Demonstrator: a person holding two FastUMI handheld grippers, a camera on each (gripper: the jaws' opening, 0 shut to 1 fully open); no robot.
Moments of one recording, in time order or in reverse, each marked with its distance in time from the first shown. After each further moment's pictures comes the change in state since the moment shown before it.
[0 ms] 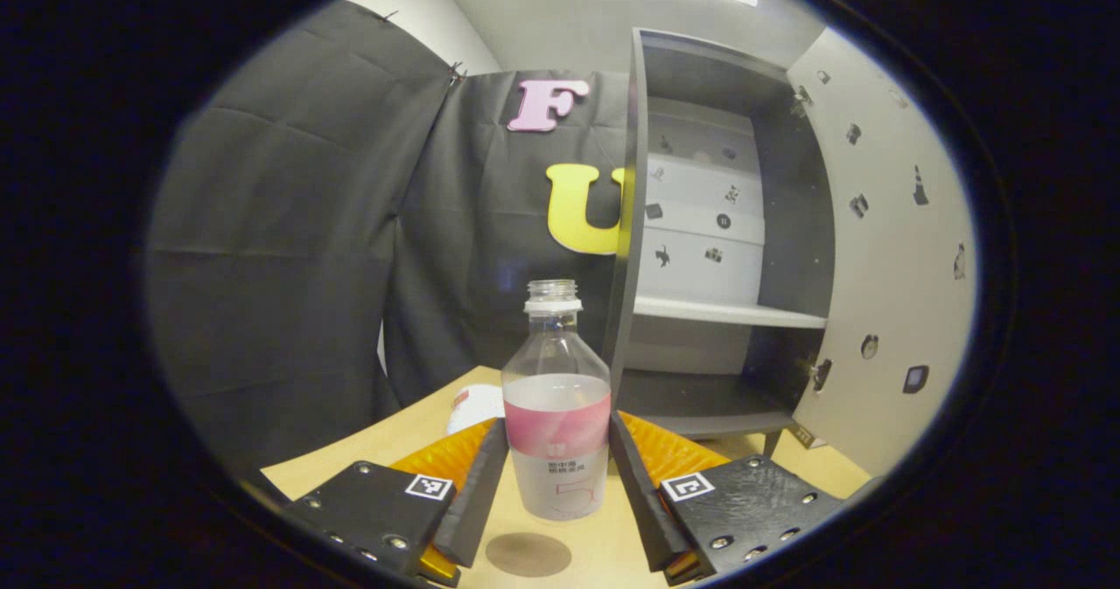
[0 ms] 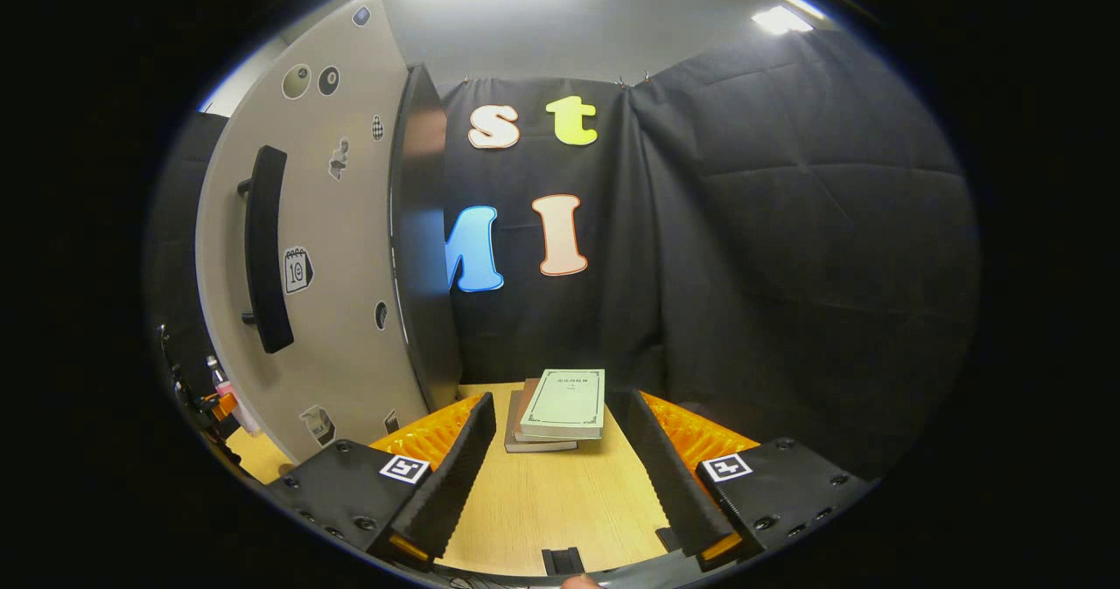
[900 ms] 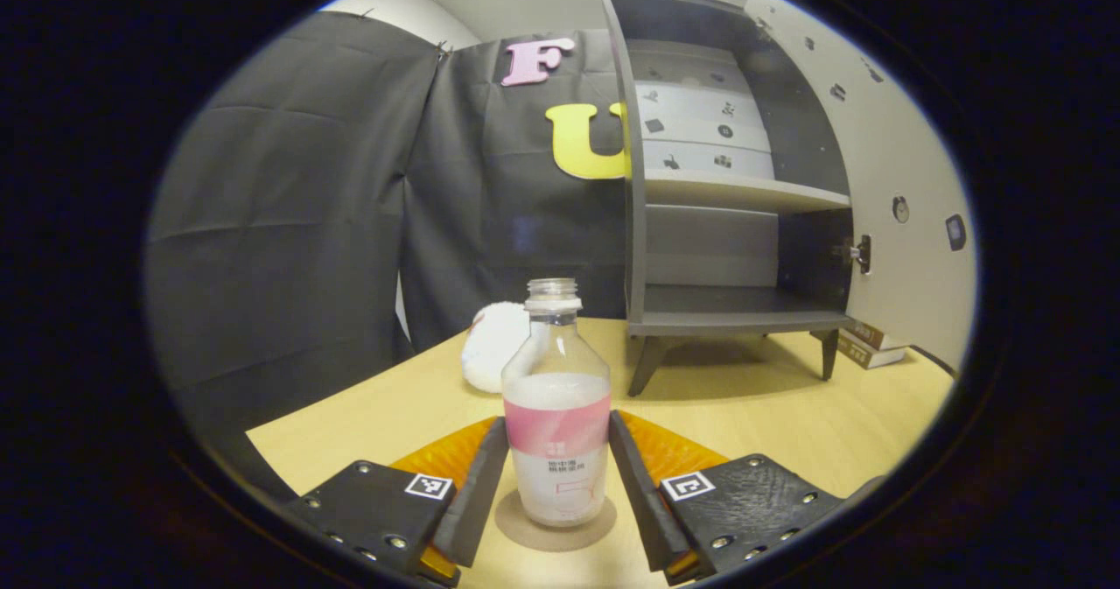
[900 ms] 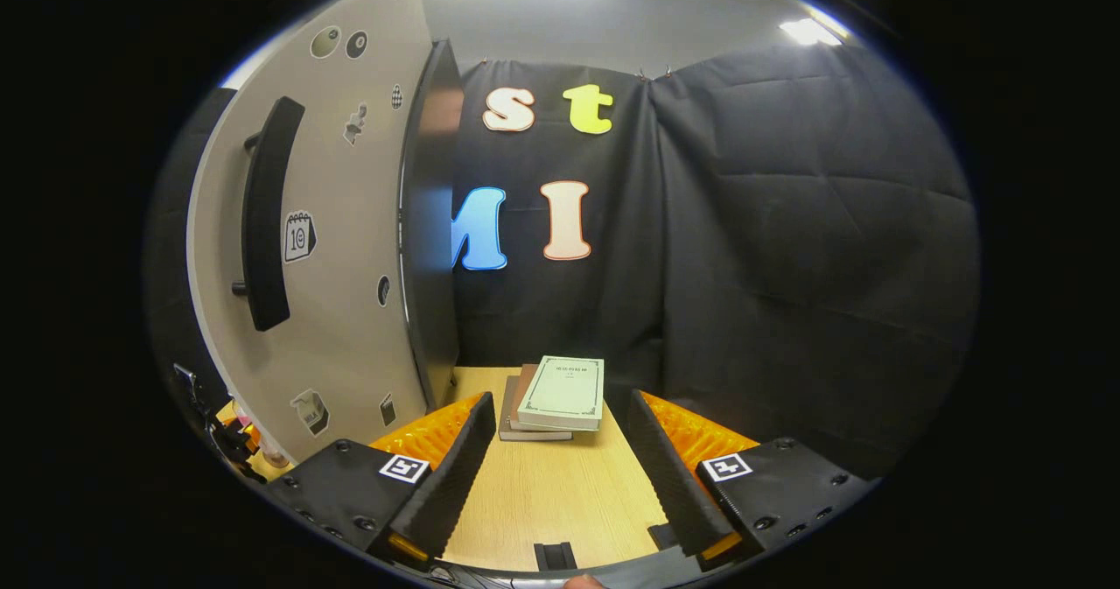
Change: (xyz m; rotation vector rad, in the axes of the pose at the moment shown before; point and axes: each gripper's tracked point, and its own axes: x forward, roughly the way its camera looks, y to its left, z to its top) left arm 0.009 0.007 -0.139 0.110 0.105 0.081; right arm 0.003 0.015 -0.011 -0.078 0.044 0.005
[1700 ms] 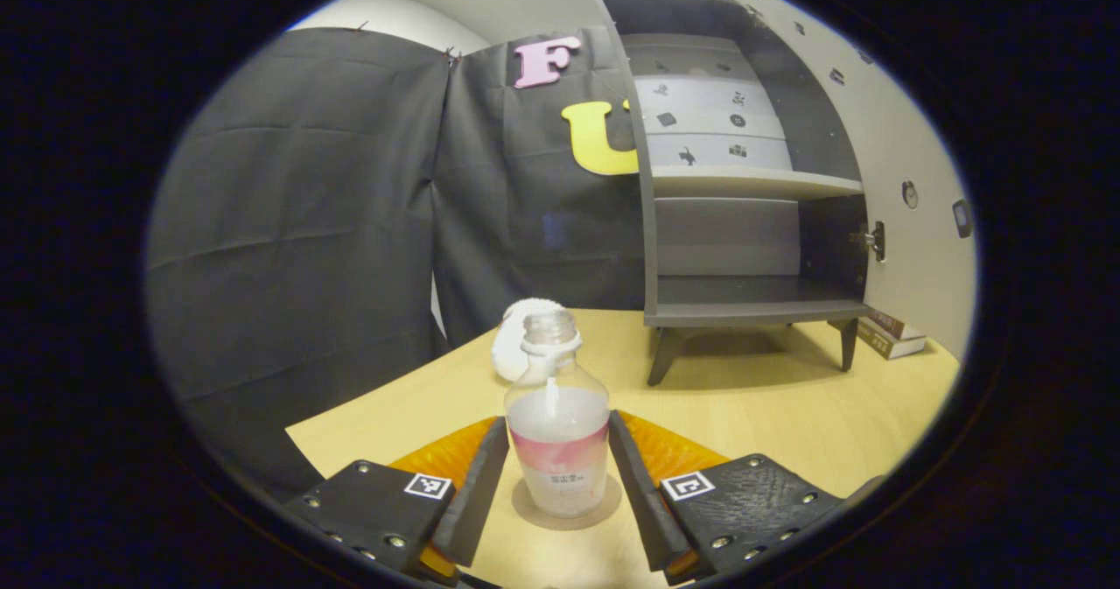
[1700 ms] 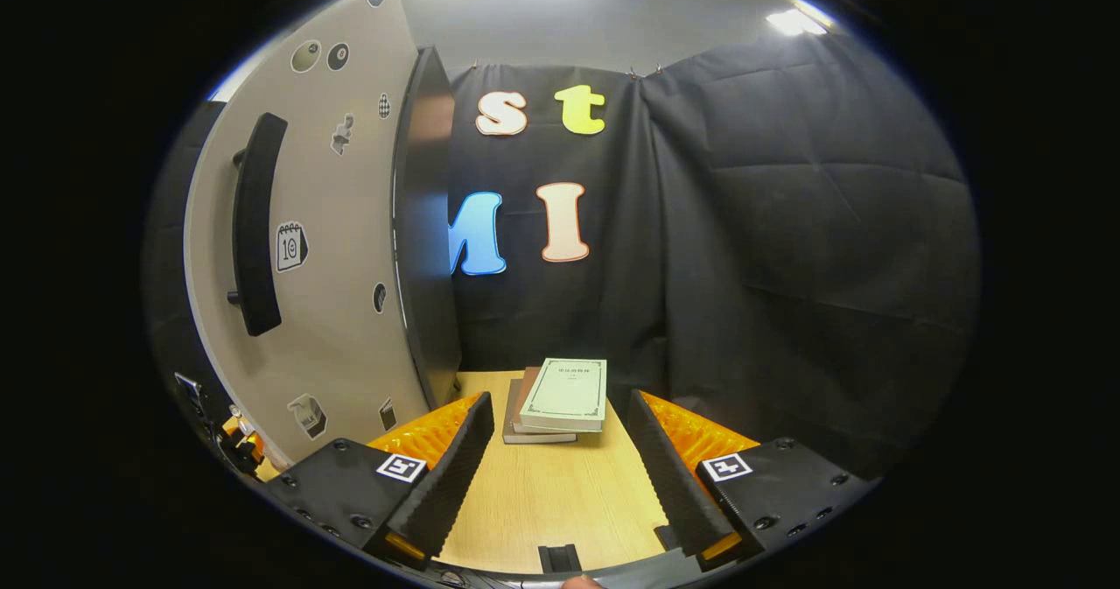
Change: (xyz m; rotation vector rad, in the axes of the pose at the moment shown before) left arm -0.027 -0.006 0.022 0.050 0.002 0.101; right arm 0.006 -0.012 0.000 0.043 -0.016 0.014
